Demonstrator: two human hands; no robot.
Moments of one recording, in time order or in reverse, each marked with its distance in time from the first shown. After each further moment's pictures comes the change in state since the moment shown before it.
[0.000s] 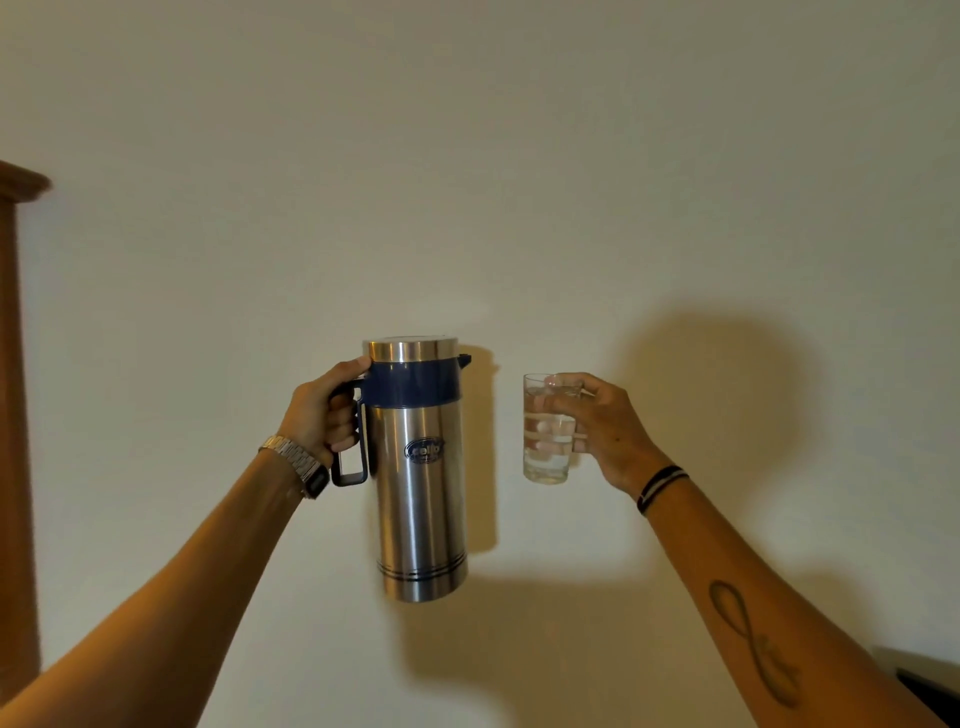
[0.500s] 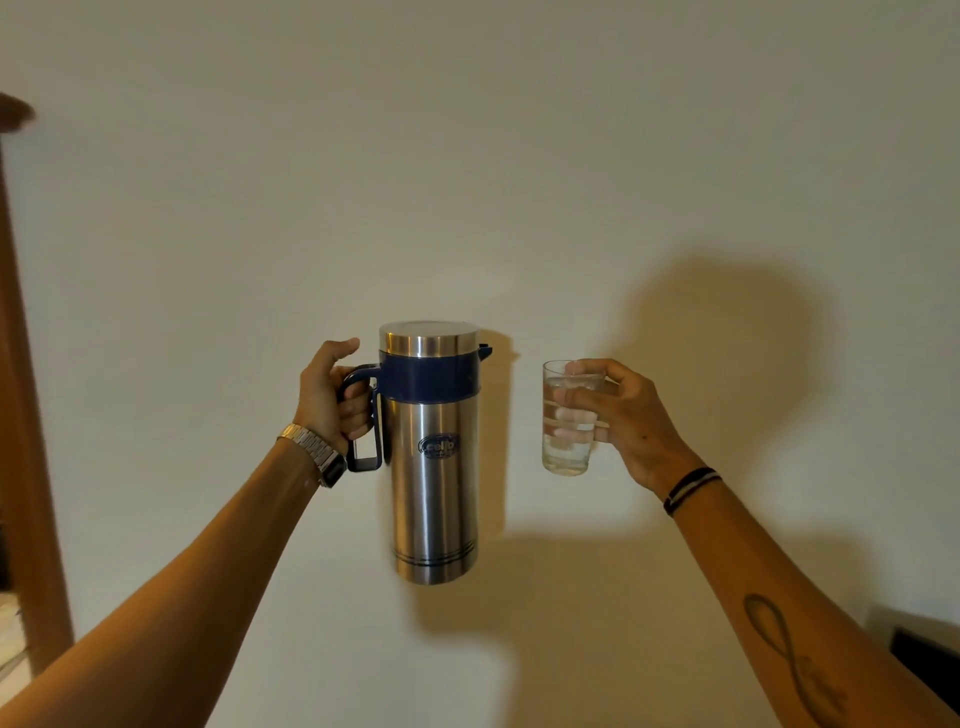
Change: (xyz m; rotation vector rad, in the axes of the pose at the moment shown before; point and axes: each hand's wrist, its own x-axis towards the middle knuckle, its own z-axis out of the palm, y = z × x) left_hand -0.025 -0.039 -0.001 -0.078 0.045 -0.084; right_hand -0.026 0.035 -0.013 -0.031 0.013 0.032
